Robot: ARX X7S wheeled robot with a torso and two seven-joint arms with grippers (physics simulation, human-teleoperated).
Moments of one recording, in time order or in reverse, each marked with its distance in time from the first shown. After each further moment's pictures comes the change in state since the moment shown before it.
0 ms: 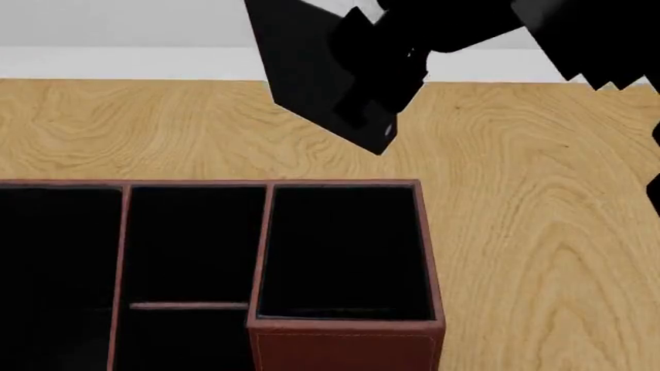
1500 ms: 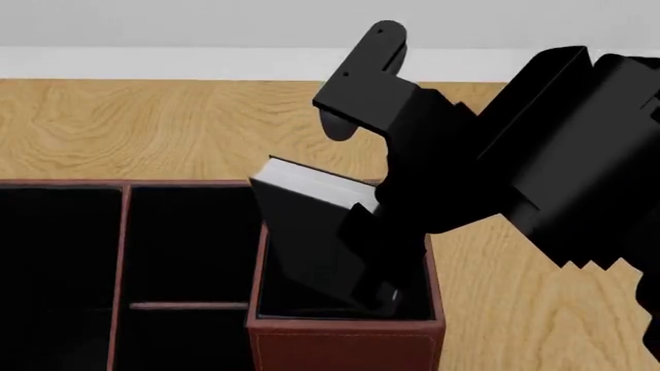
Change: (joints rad) left arm 0.034 0.007 0.036 -0.012 0.037 0.037 0.007; right arm -0.277 0.140 -0.033 -0.313 0.108 0.059 0.080
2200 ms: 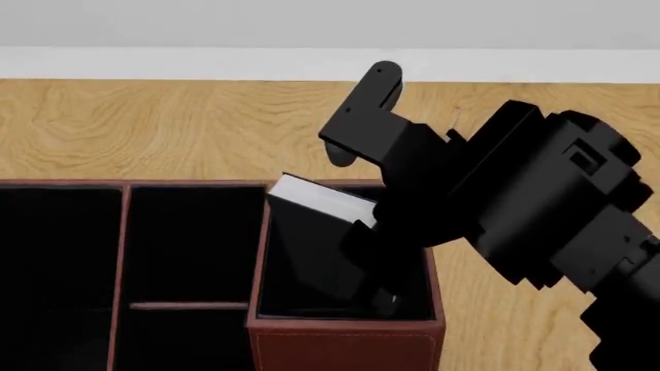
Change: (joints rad) left arm 0.008 -0.004 0.018 -0.016 0.015 0.006 0.001; right arm -0.122 -0.070 -0.056 0.202 -0.109 -0.207 0.013
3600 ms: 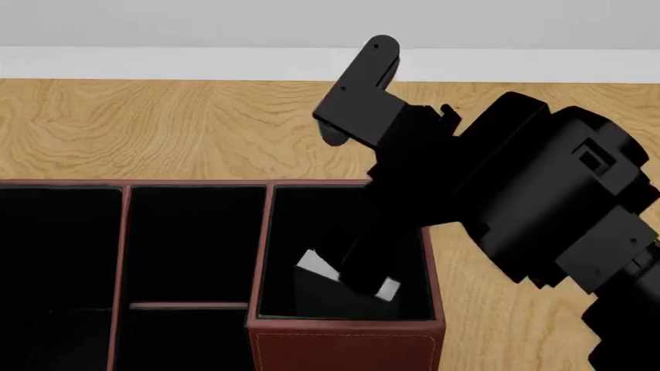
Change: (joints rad) left arm 0.022 -0.005 0.018 -0.010 0.015 0.029 -0.005; right arm -0.017 0.001 0.058 -0.013 -0.013 -0.063 0.059
